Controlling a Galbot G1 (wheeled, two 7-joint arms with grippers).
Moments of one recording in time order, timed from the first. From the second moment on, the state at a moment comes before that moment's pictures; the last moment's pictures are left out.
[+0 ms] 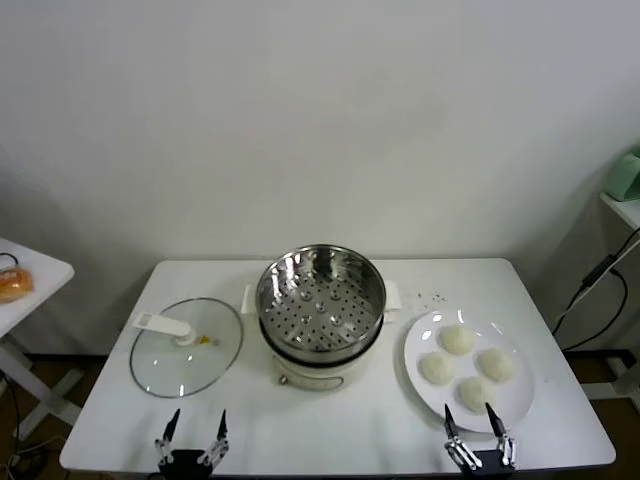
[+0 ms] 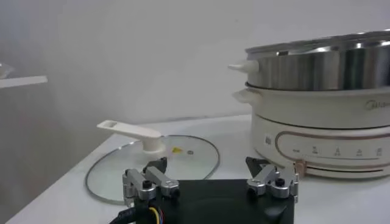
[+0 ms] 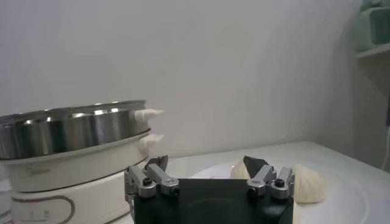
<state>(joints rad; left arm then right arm) 1.82 -1.59 -0.64 -1.88 0.05 -0.26 0.06 -1.77 1.26 0.57 1.86 0.42 0.40 -0.05</state>
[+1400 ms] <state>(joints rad) 1.84 -1.54 -0.62 -1.90 0.07 -0.30 0.06 -0.20 0.42 -0.53 1.53 0.17 -0.30 -0.87</state>
